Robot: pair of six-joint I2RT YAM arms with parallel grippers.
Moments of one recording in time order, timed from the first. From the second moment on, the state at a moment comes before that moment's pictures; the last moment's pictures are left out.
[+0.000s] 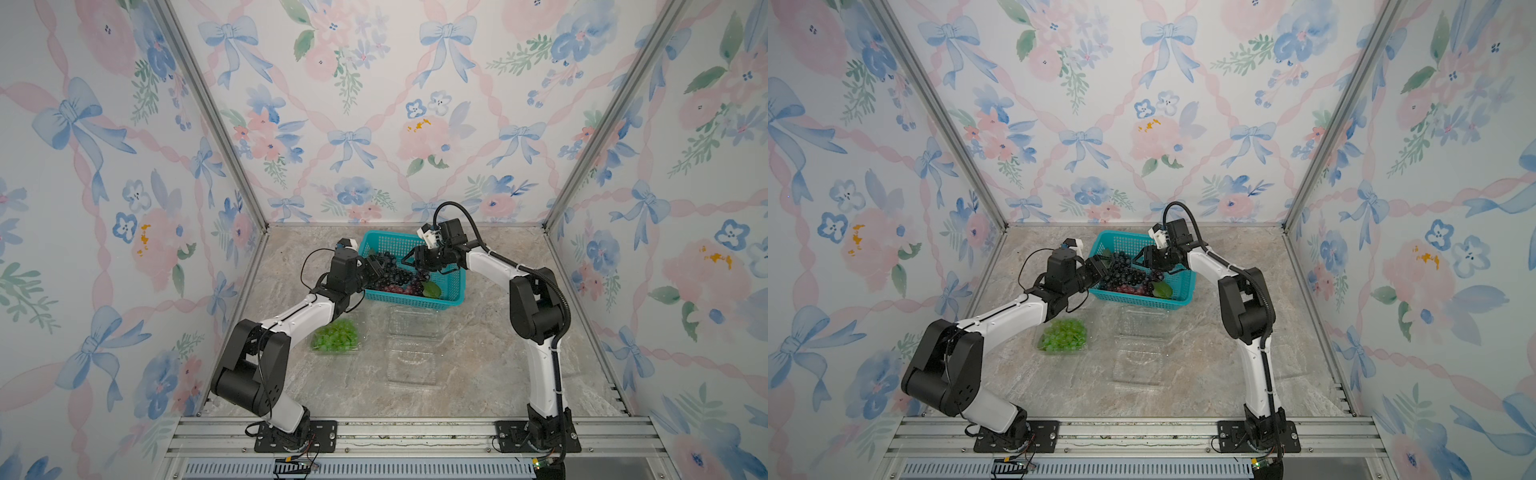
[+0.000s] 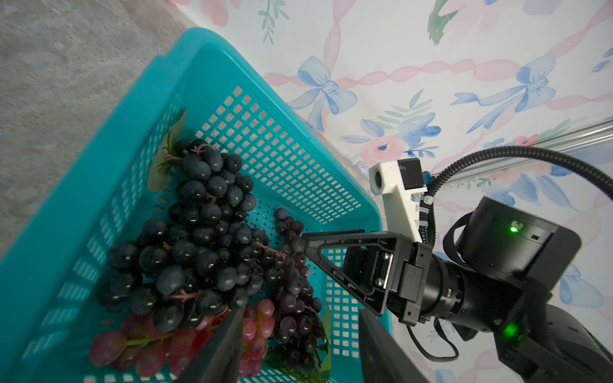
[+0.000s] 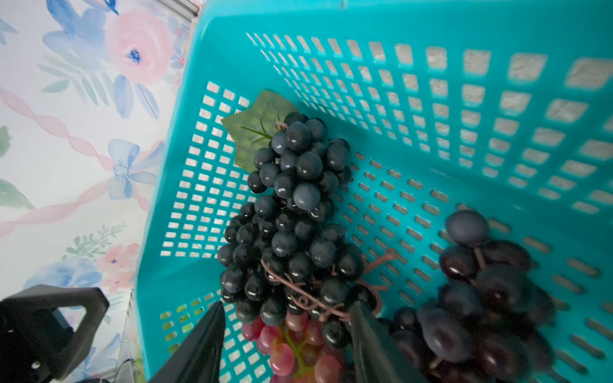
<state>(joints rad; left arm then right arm) -0.38 1.56 0.91 0.23 0.17 -0.90 0.40 2.37 1.93 -0.40 -0.61 0.40</state>
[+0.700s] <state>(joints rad) -0.38 1.56 0.91 0.23 0.18 -0.90 0.50 2.49 2.16 -0.73 -0.30 0.10</state>
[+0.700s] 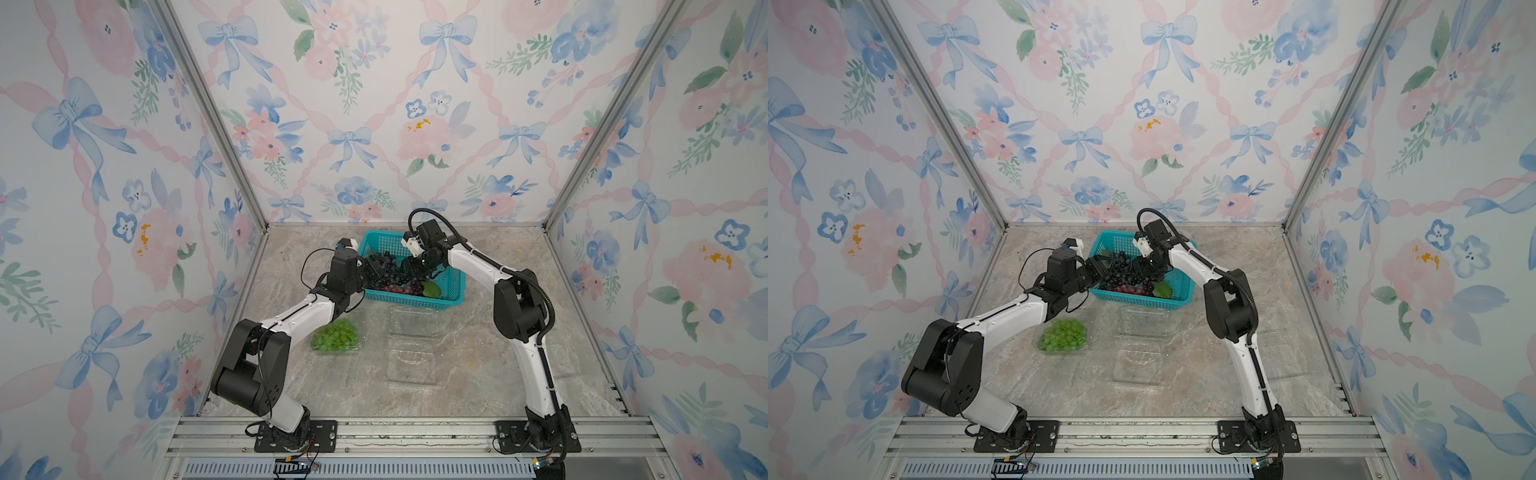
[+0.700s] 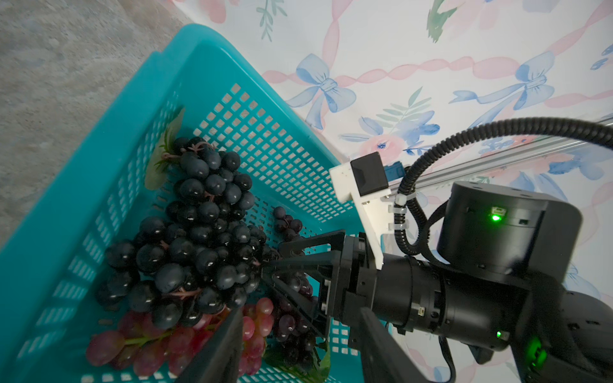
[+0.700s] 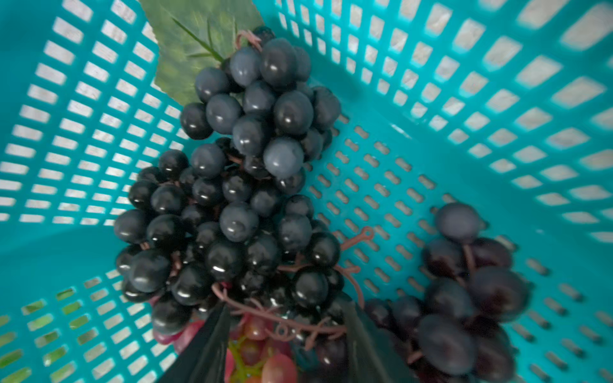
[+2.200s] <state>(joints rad) -0.37 1.56 0.91 0.24 0.23 -0.91 0.49 2.35 2.01 -0.64 -0.20 0.13</state>
